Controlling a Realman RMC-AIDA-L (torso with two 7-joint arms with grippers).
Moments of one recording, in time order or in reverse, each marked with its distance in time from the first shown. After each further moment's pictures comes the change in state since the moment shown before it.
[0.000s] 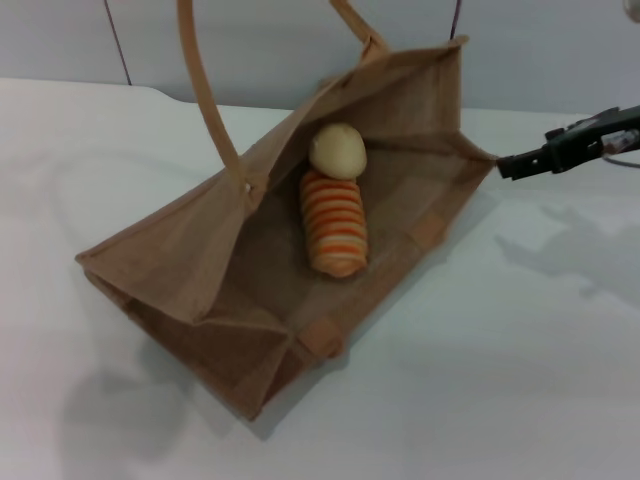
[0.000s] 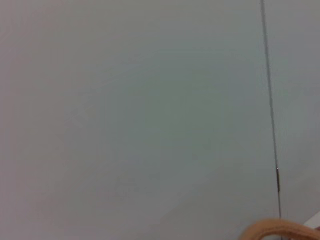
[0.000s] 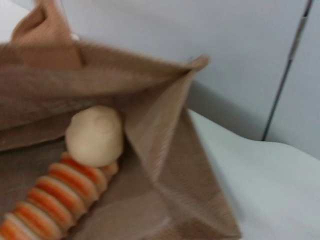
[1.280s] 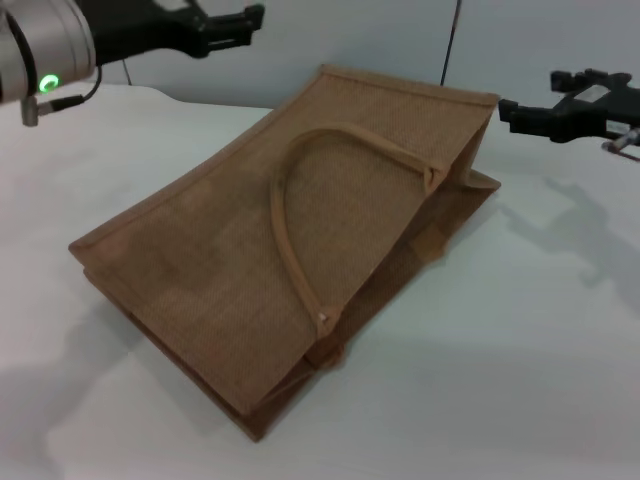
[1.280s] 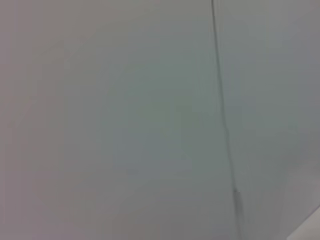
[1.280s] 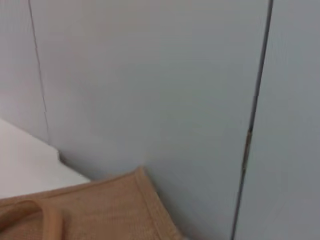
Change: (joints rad) left arm 0.134 -0.013 -0.067 -0.563 -0.814 0.290 0.940; right arm -0.190 0.022 -0.078 0.104 0.587 -0.389 -0.557
